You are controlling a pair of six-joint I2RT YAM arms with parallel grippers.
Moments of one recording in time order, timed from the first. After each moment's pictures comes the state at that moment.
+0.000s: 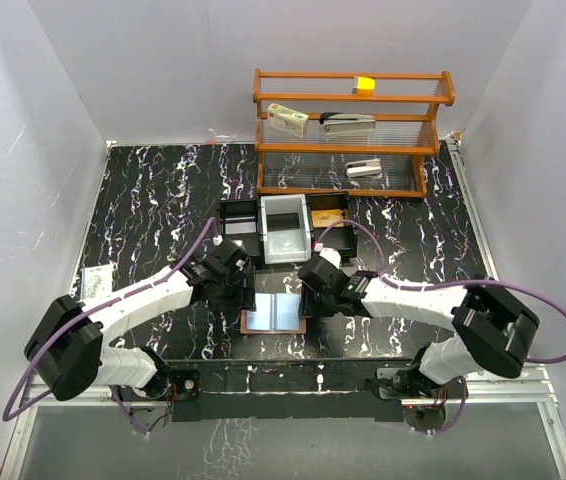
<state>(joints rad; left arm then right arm) -0.76 1.30 0.75 -0.61 -0.01 -0.71 0.94 1.42 0.70 -0.29 0.12 0.91</state>
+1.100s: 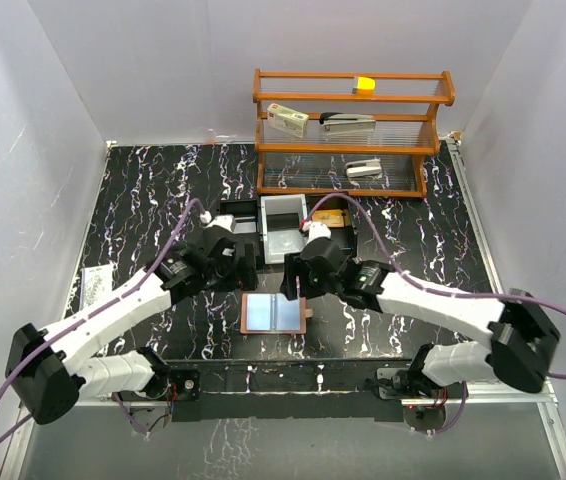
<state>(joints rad) -0.76 1.14 0.84 -0.66 -0.13 -0.67 0.94 1.33 0.82 -0.30 0.09 0.67</state>
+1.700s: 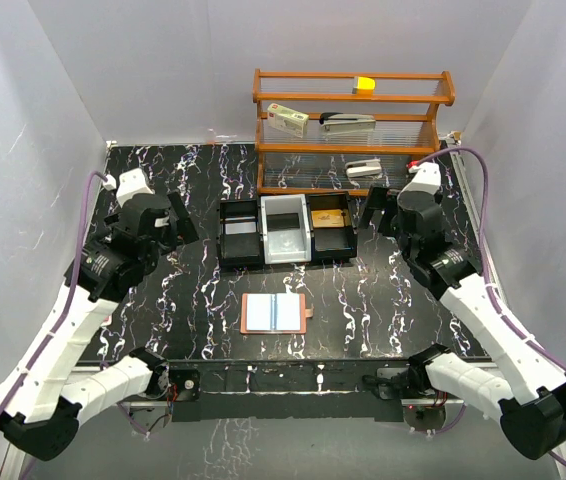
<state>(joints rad) -0.53 0.93 1.21 -0.96 -0.53 -0.62 0.45 0.95 0.92 -0.35 0.41 0.34</state>
